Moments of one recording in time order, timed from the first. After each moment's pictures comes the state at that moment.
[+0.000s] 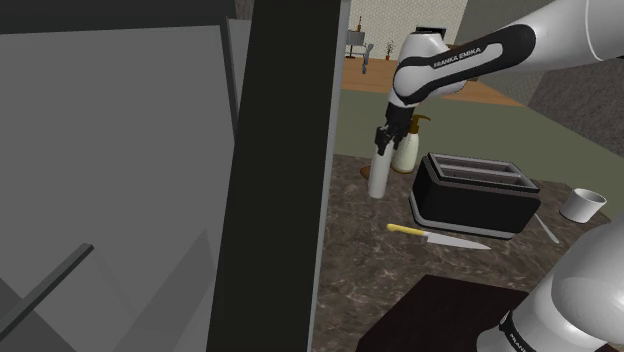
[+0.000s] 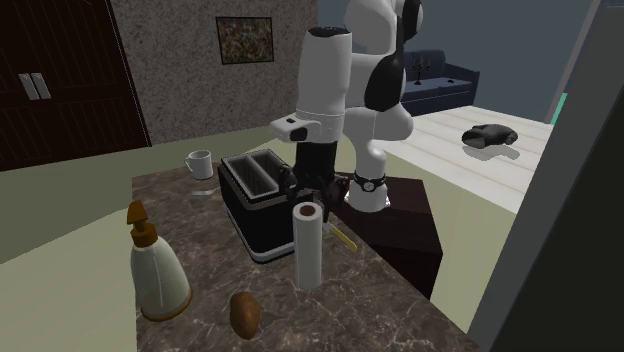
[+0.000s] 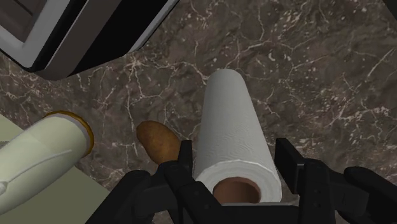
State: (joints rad) arm -0.08 -0.12 -0.13 -2.17 -0.08 2.17 -0.12
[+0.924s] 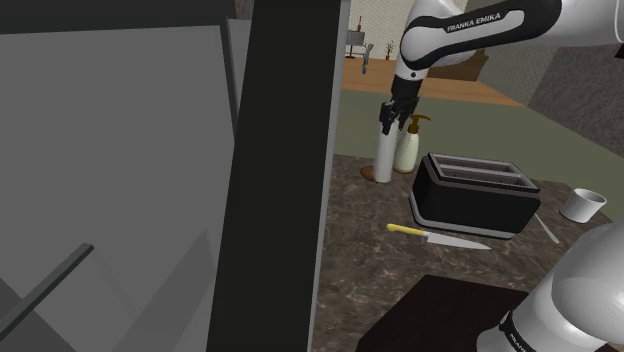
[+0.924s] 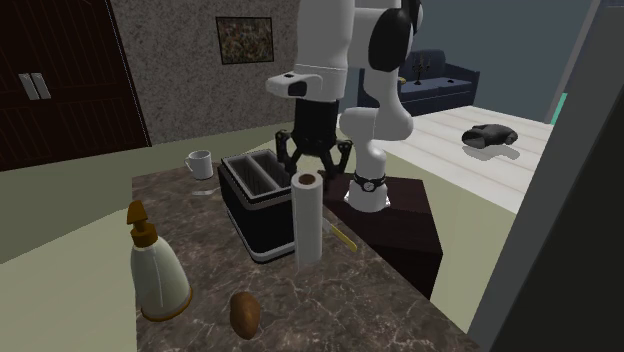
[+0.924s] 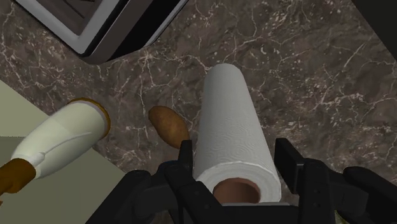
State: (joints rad) arm -0.07 -0.16 -0.13 -2.03 -0.08 1.98 -0.13
